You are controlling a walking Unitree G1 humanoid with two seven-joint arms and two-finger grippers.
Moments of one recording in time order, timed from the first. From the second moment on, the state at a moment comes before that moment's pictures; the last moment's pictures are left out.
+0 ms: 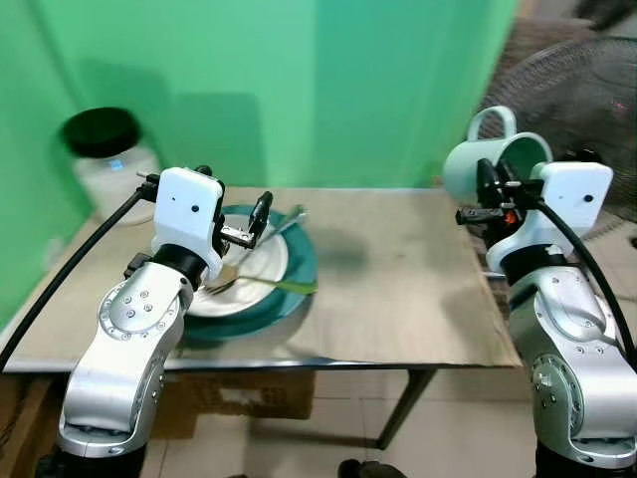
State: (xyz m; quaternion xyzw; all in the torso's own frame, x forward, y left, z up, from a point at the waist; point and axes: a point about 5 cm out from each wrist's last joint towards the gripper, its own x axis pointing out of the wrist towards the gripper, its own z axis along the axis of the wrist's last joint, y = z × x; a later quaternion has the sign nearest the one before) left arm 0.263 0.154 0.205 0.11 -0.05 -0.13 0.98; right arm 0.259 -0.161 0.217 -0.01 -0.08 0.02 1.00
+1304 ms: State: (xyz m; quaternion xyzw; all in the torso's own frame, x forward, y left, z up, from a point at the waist) left arm 0.266 0.155 0.220 0.11 -0.09 -0.12 0.98; right arm 0.262 -0.155 0.218 0.02 -0.08 0.03 1.00
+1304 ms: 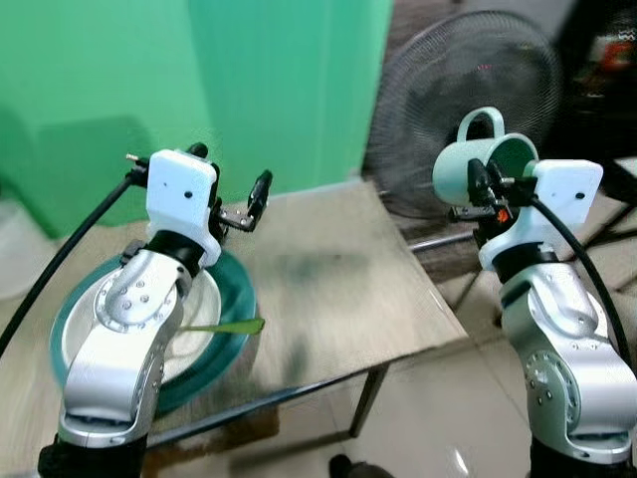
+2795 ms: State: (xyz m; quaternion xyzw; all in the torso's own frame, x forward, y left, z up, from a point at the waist) left arm 0.270 0.151 0.199 0.10 -0.07 -0.13 0.98; right arm 0.250 -0.164 0.163 -0.10 0.08 0.02 0.99
